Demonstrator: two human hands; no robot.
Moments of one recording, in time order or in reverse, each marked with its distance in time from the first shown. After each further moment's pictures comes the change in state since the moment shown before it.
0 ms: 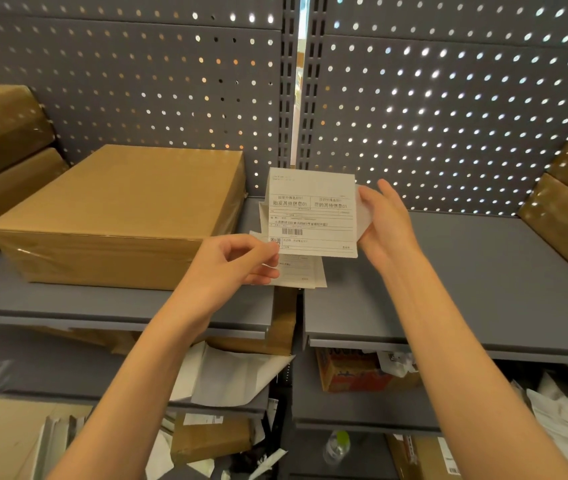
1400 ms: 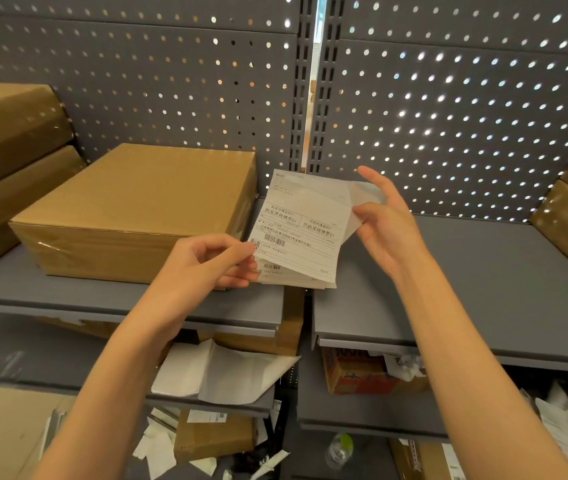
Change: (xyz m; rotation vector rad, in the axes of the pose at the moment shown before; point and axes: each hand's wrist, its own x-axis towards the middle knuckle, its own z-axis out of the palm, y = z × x) left_hand -0.015 0.000 -0.032 -0.017 0.036 0.016; right_hand -0.002 0.001 0.000 -0.025 -0.246 -0.079
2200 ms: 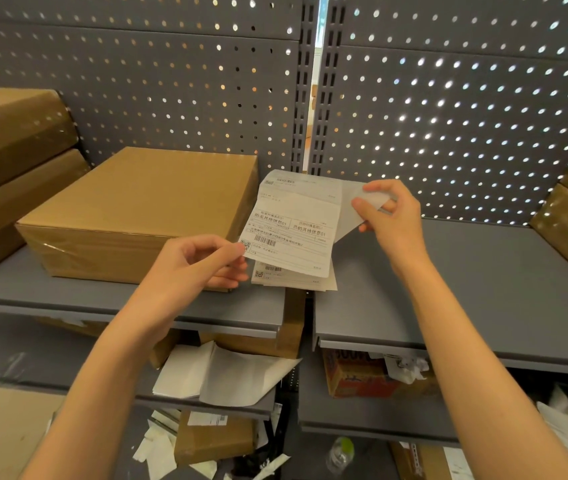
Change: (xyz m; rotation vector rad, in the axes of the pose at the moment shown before) left_hand -0.003 0.001 -0.010 0.031 0.042 0.028; right_hand 0.007 0.004 -0.014 -0.625 0.189 -0.282
